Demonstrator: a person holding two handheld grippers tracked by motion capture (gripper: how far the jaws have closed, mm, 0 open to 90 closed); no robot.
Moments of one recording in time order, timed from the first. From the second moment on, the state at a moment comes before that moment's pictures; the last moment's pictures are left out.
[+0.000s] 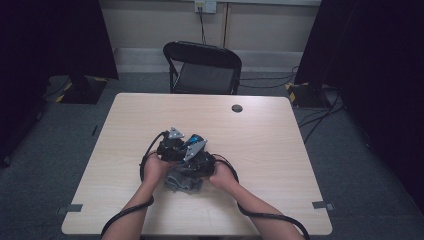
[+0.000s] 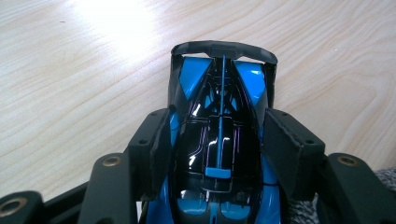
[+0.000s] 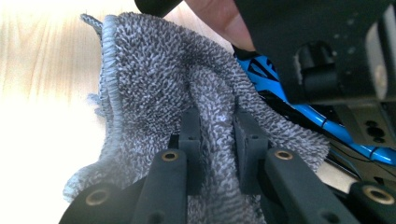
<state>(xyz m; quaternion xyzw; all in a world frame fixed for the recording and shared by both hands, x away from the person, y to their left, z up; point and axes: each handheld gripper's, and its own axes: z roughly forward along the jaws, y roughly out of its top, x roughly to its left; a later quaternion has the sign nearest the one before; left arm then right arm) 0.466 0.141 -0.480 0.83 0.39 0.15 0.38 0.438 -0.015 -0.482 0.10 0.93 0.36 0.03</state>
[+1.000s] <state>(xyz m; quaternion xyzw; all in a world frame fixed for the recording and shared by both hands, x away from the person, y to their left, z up) 0.466 0.140 -0.481 0.82 0.39 0.15 0.39 0.455 -0.038 -0.480 0.13 0.93 0.35 0.04</state>
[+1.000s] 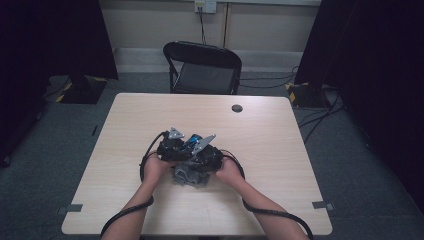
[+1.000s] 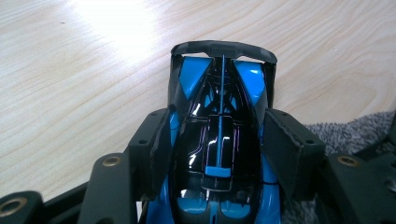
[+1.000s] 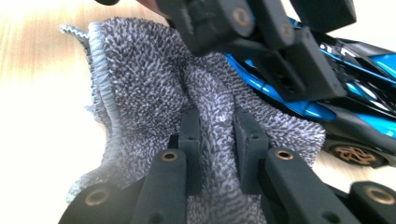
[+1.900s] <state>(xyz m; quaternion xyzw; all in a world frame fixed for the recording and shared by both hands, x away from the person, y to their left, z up) 0.465 0.140 -0.480 0.82 0.39 0.15 0.38 0.472 -0.054 -0.480 0.15 0.93 0.35 0.05</state>
